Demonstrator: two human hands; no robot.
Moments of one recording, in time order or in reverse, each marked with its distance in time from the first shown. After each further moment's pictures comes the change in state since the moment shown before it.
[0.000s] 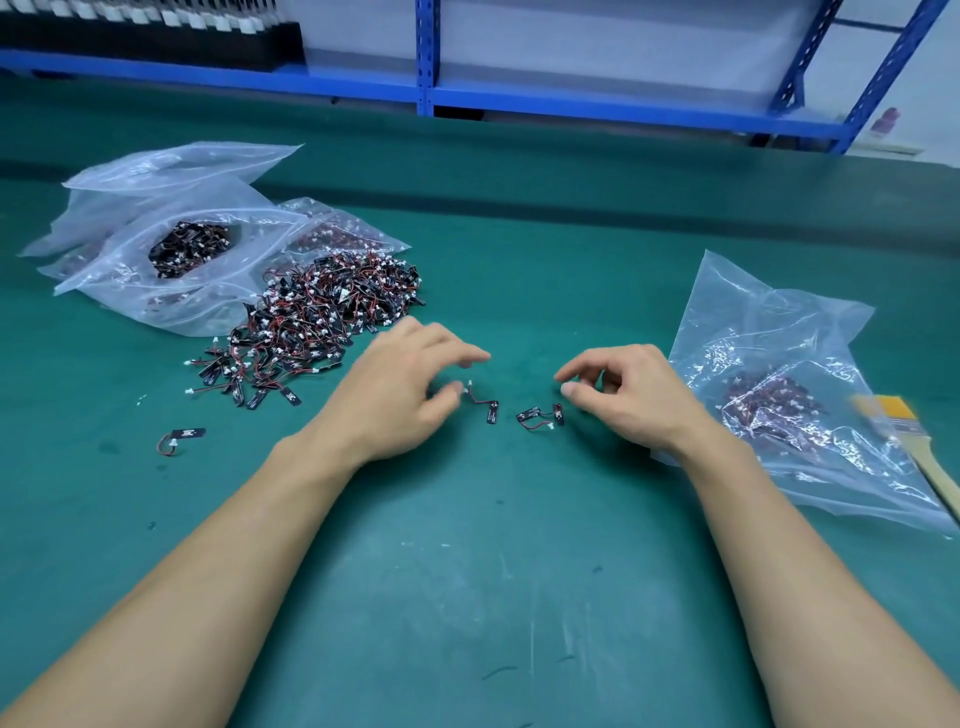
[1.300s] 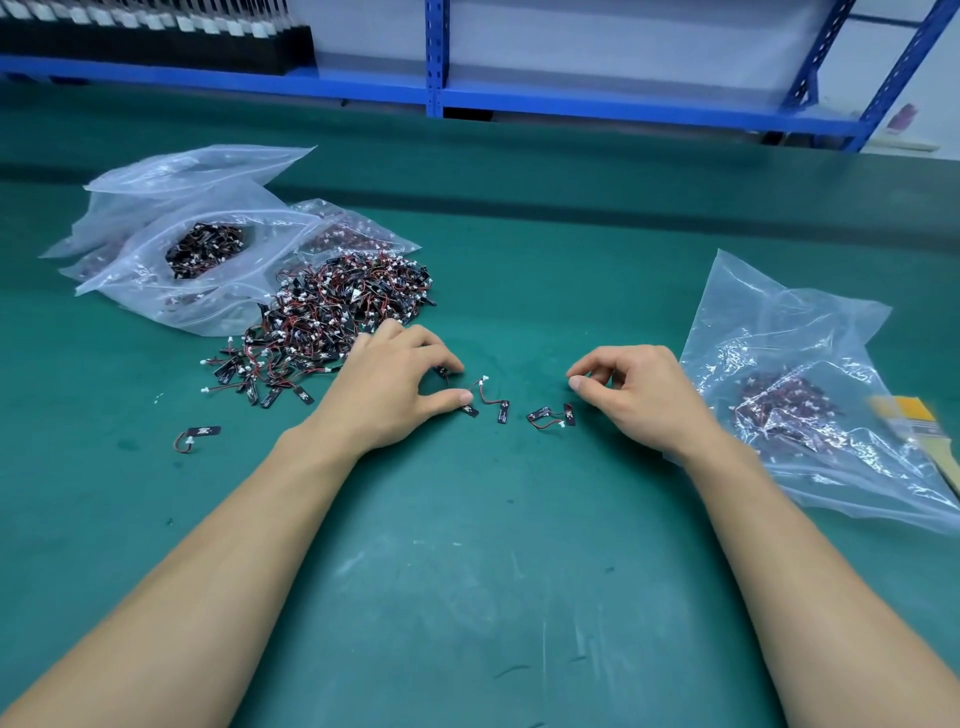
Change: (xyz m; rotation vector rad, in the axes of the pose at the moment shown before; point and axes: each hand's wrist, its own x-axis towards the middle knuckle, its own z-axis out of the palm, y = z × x) left_hand -0.002 -0.021 0.004 0.121 -0.076 -0.187; right_hand 0.003 0.000 0.007 -0.037 0.062 0.035
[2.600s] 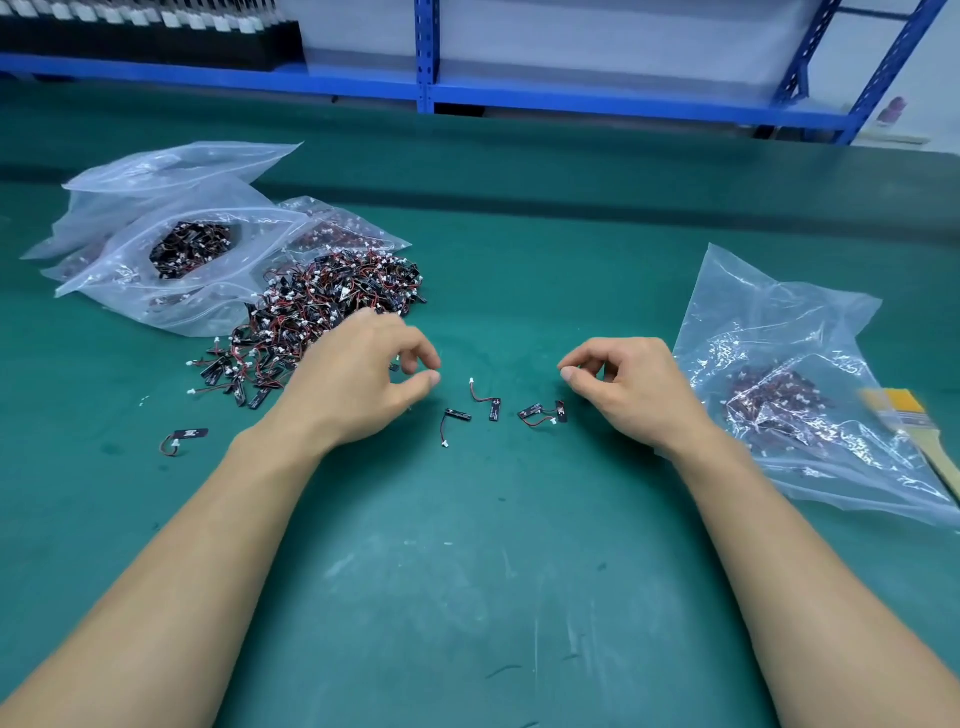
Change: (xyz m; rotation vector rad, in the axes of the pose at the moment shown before) left_hand -0.007 0.002 -0.028 -0.110 0.092 0.047; right_hand -0.002 -0.011 -0.003 -0.030 0.053 -0.028
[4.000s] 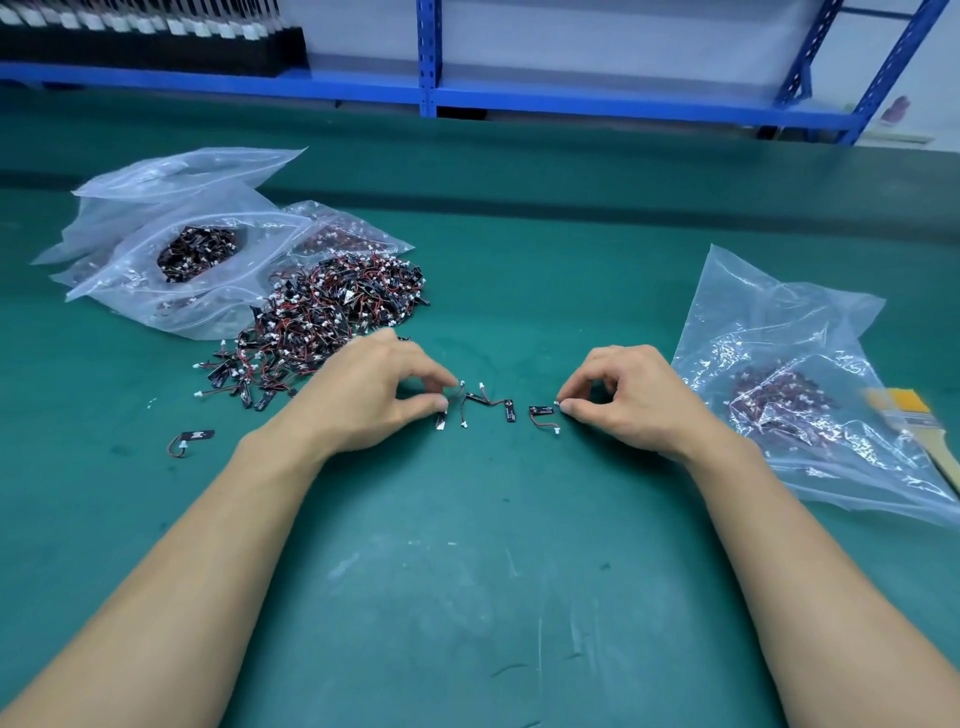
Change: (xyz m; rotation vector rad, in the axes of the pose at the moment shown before) left_hand -0.001 -0.008 0.007 -0.033 -0.119 0.079; right_hand -0.005 -0.002 -0.006 -0.006 -0.185 -0.104
